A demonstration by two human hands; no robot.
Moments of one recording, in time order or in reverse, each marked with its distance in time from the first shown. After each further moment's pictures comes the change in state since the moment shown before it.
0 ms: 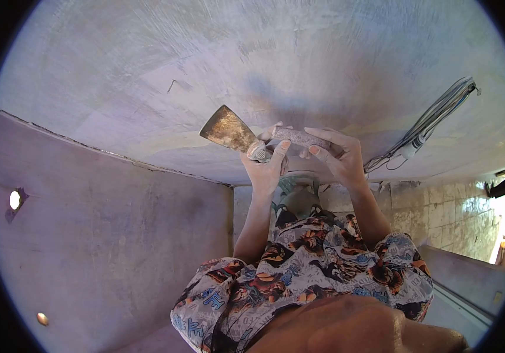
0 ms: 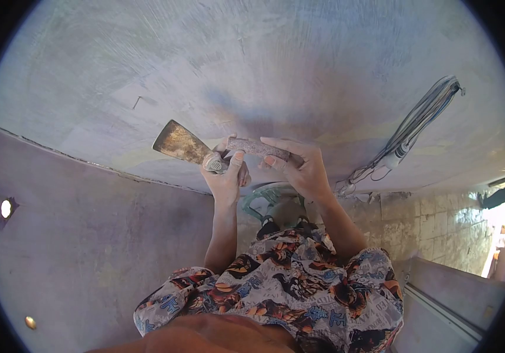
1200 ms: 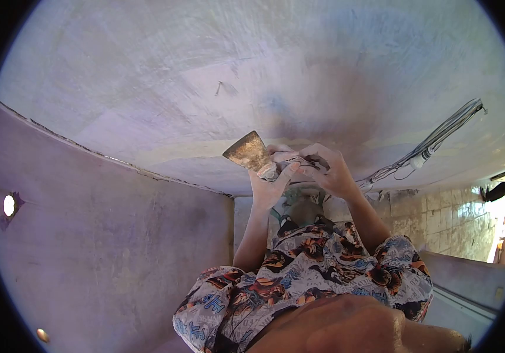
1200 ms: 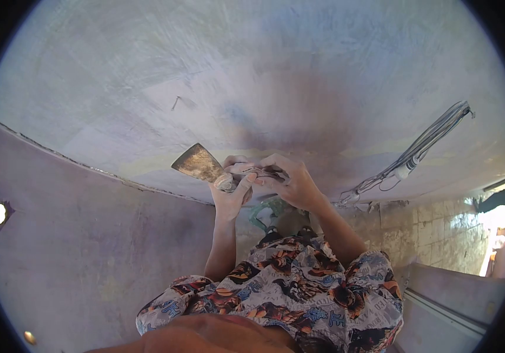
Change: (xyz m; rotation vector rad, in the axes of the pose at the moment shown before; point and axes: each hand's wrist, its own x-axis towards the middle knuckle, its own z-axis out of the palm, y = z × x) left_hand 0.007 -0.006 -0.026 0.055 -0.157 0.047; right_hand 0.020 0.031 0.008 -0.354 -0.129 -0.062
